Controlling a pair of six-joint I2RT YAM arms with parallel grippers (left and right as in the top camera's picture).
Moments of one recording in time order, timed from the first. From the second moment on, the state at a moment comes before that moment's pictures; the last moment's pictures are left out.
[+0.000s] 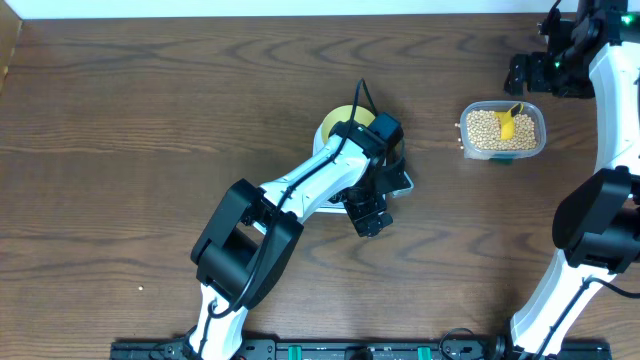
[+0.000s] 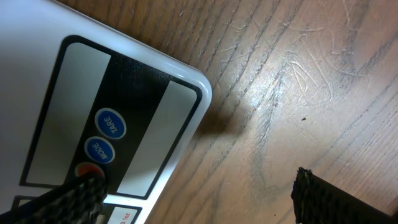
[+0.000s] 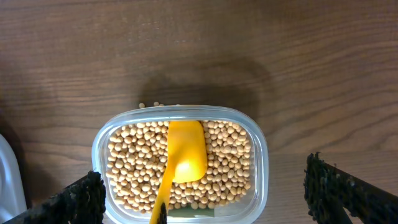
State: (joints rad) left arm -0.70 2.08 1.52 -1.05 0.22 0.47; right arm -0.18 2.11 2.06 -1.21 -0.11 -0.11
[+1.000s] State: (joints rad) left arm -0.70 2.10 1.56 -1.08 0.22 0.45; right arm -0.18 2.11 2.06 -1.21 -0.11 -0.11
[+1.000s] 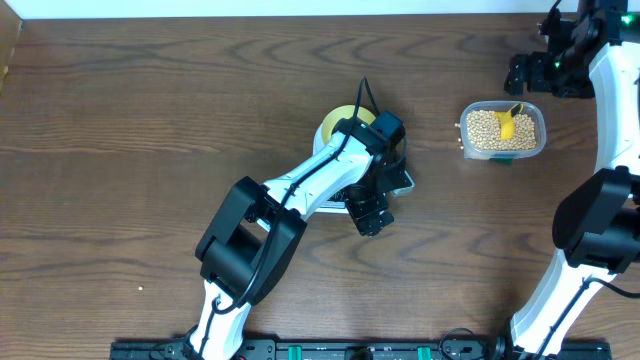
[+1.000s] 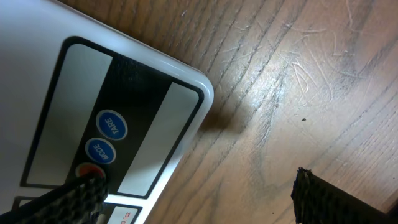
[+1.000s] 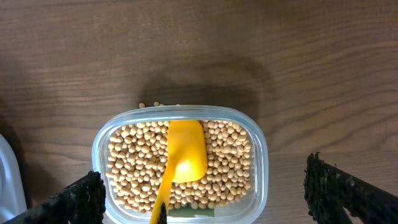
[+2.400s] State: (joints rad) left arm -0.18 1.64 1.49 -1.05 0.25 0.15; right arm -0.18 2.11 2.06 -1.21 -0.11 -0.11
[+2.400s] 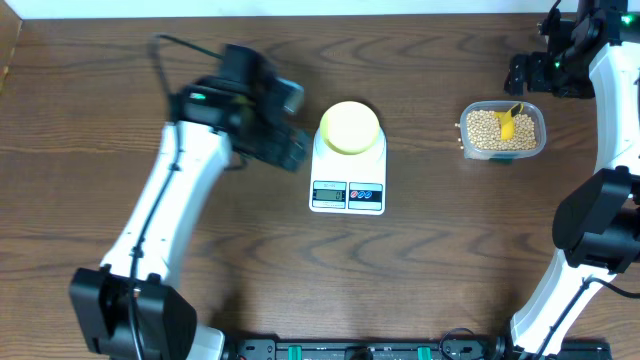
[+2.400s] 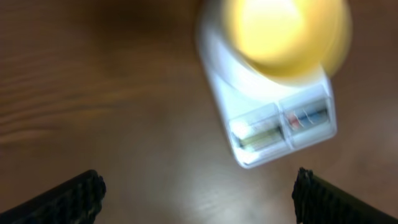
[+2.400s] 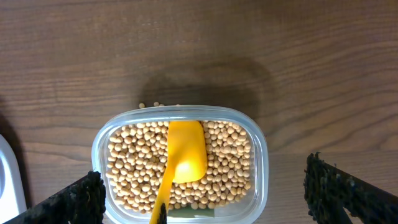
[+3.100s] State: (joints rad) left arm 0.19 1.64 1.43 -0.92 0.25 0.09; right arm -0.18 2.11 2.06 -1.21 -0.11 -0.11
